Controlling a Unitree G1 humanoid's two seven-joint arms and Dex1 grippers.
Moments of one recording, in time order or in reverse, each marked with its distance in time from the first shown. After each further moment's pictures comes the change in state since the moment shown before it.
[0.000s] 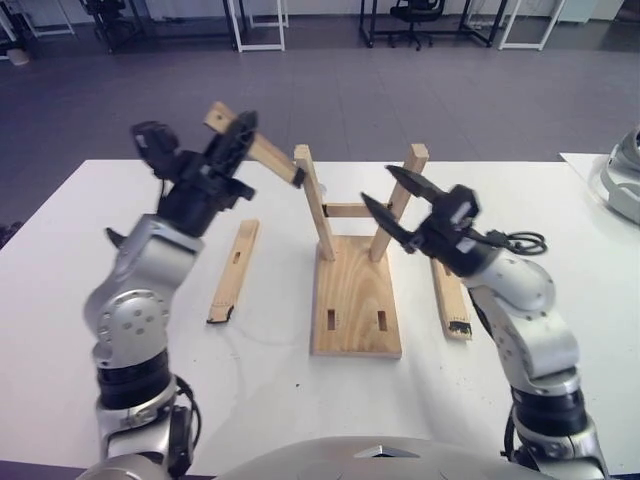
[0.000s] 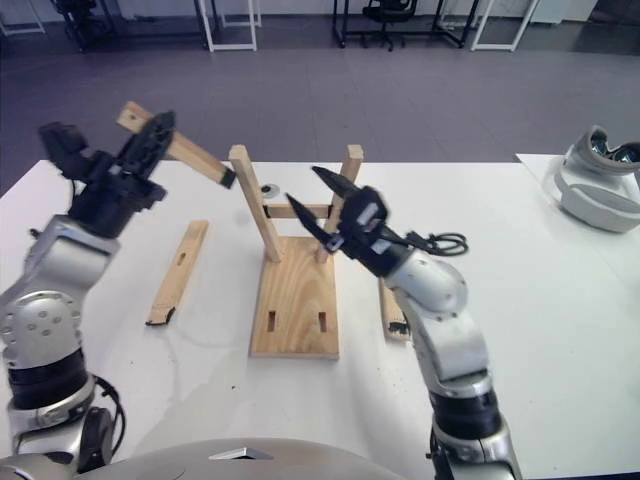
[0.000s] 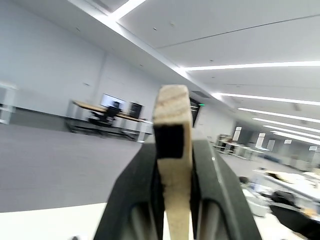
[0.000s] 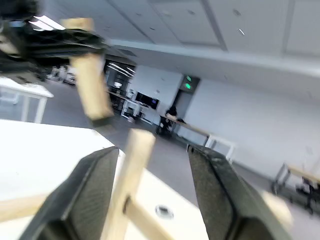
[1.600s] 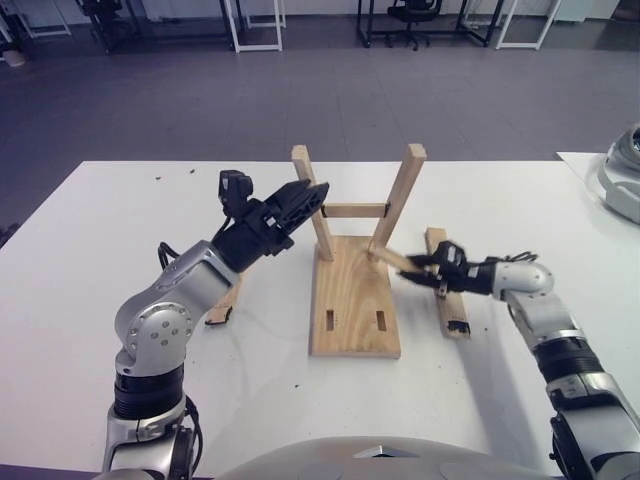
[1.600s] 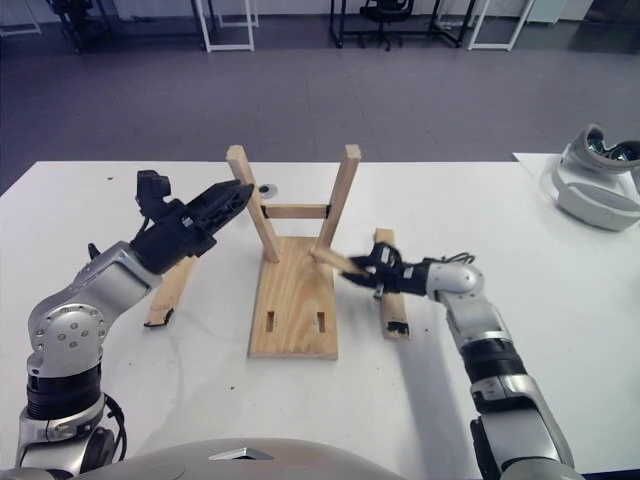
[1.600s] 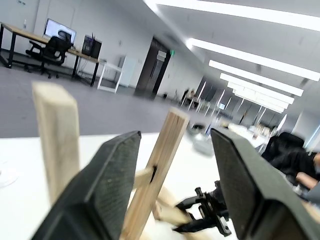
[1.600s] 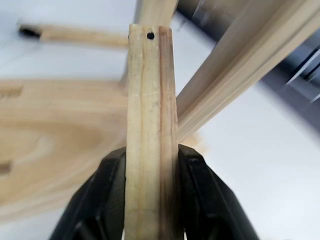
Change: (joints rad) left arm 0.028 -0.102 -0.187 0.000 -0.080 0.177 -0.038; right arm -0.222 -0.225 0.069 0.863 -0.128 -0.442 0.502
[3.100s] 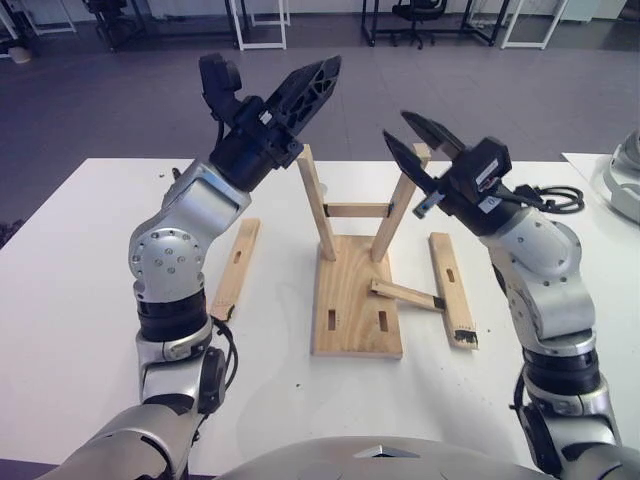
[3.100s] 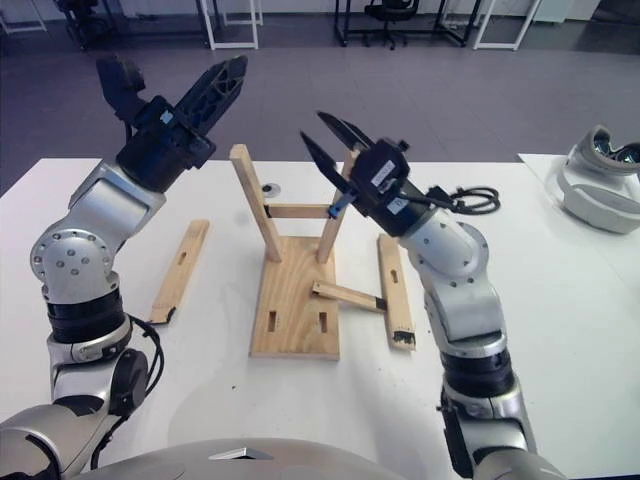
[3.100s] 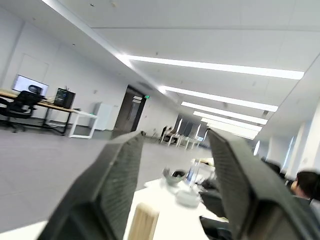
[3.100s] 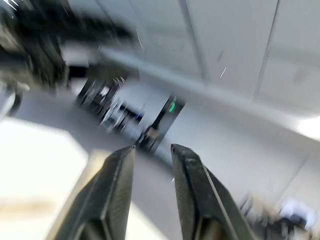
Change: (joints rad) left arm -0.309 0.012 0.020 0.107 0.005 -0.023 0.009; right arm 0.096 0.077 -0.084 -0.766 0.090 0.358 -0.478
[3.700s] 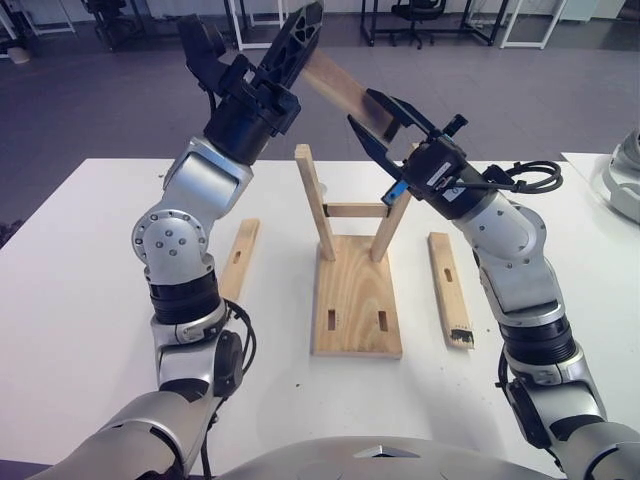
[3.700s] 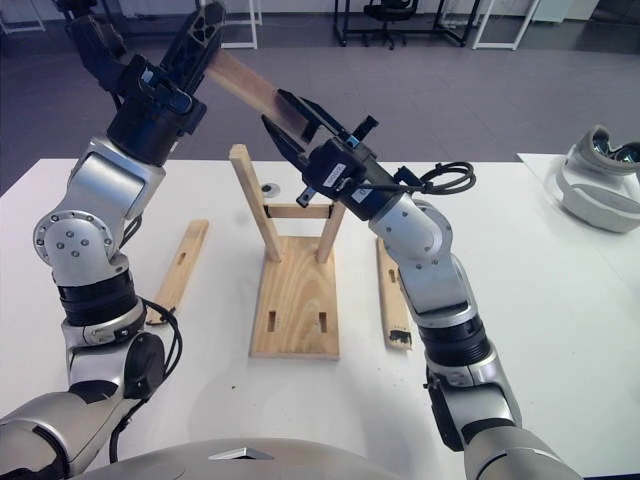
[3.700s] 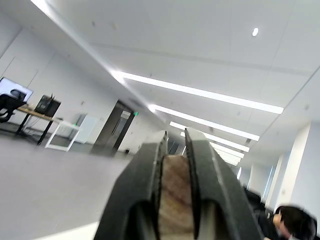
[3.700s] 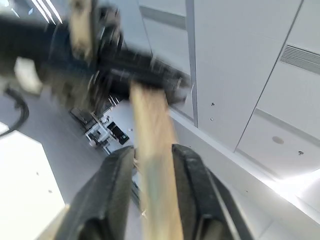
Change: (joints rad) left arm -0.155 -0.131 0.031 0.132 -0.106 -0.040 0.068; right arm -0.303 0.117 0.201 0.126 -0.281 -0.311 -0.124
